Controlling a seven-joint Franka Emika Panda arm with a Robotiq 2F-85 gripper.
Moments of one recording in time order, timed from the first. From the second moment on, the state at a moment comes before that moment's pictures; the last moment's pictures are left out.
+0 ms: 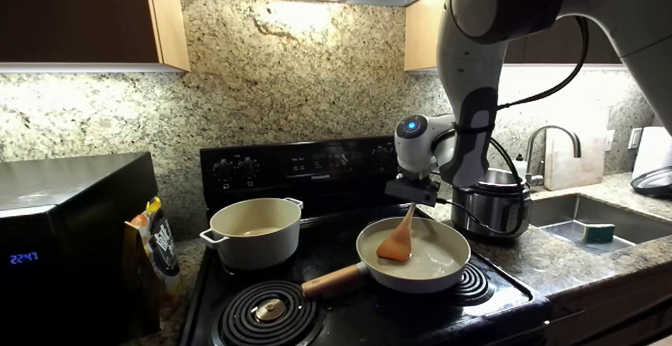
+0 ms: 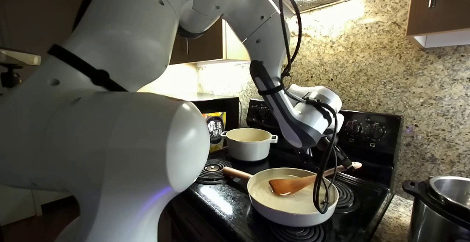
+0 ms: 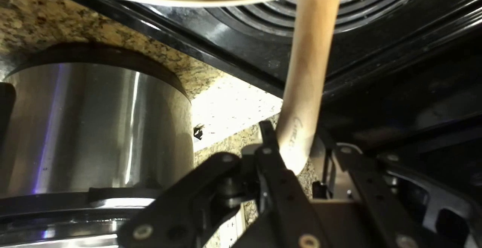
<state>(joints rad) 0.55 0.55 -0.85 -2.12 -1.21 3.05 2.10</state>
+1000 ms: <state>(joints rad) 0.38 0.50 -0.55 -2.06 -1.26 2.49 2.11</state>
